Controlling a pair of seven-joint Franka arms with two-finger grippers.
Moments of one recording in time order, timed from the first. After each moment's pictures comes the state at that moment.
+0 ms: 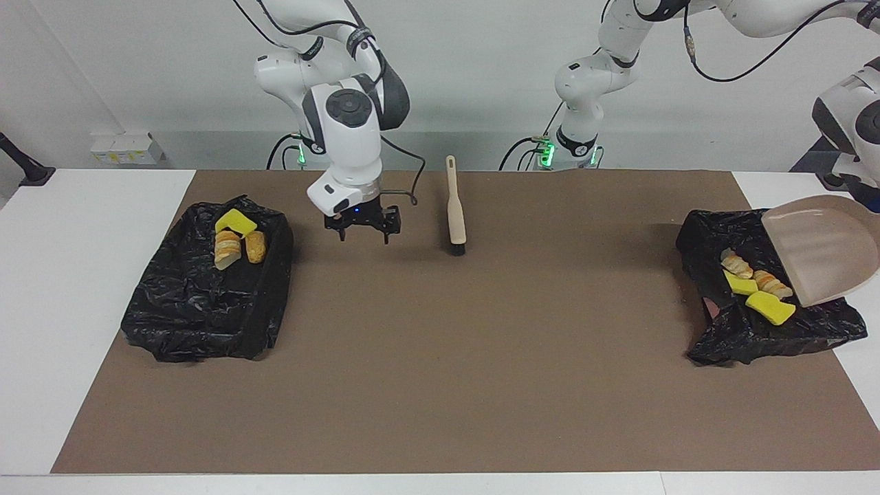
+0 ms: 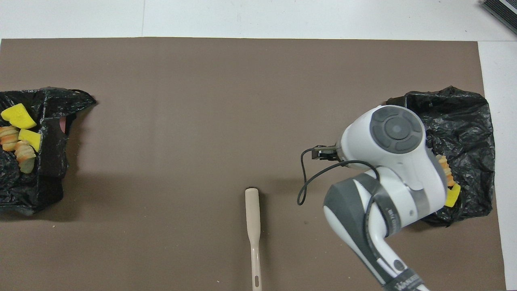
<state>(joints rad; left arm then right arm) 0.35 0.20 -0.01 -1.61 0.98 1.99 1.71 0.19 0.07 0.13 -1.94 -0.11 2.01 0.42</state>
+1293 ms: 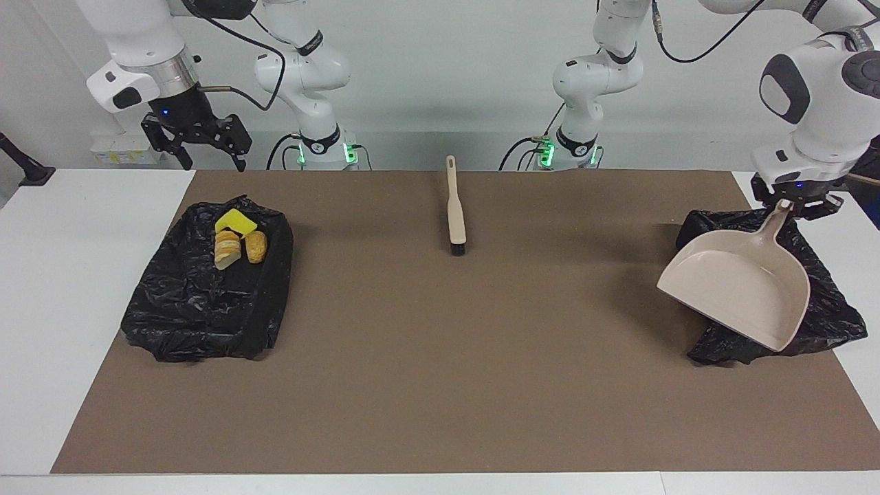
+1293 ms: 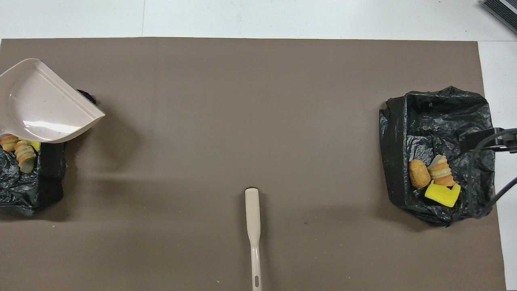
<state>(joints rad) 0.15 0.04 -0.03 -1.74 0.27 1.72 0.78 0.12 -0.08 -0.15 -1.62 -0.02 1.53 0.01</state>
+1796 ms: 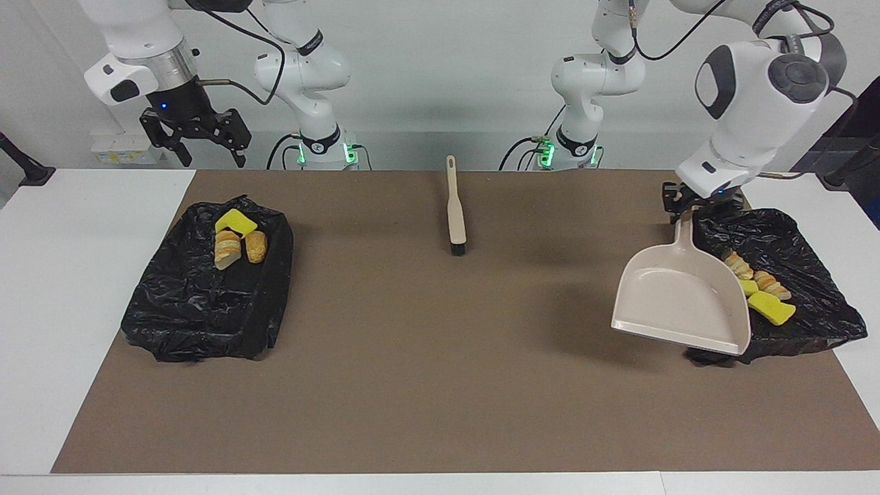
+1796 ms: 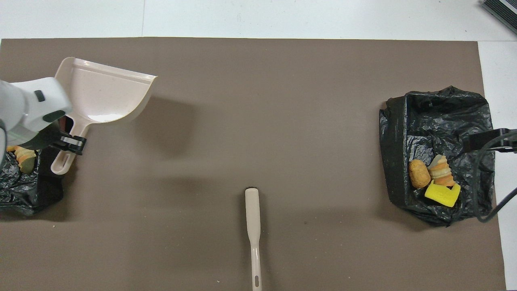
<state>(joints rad) -0.11 0.03 -0.03 -1.75 0.06 1.66 0.14 0.12 -0.09 -0.15 -1.60 -0.02 1.53 0.00</state>
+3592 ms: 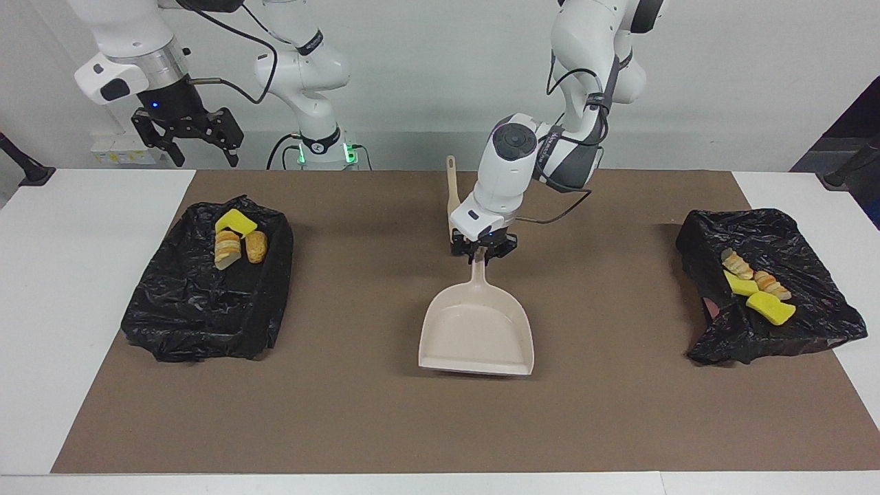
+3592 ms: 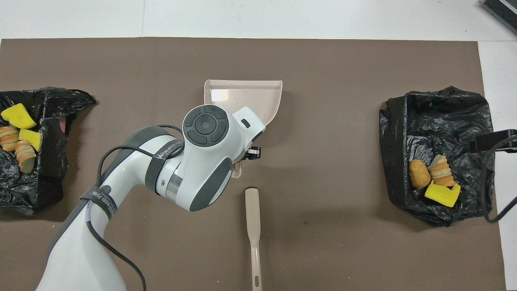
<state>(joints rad) -0.60 0.30 -0.03 -1.77 -0.09 2.12 -0.44 0.12 -0.10 -0.18 -1.61 -0.01 1.54 -0.03</state>
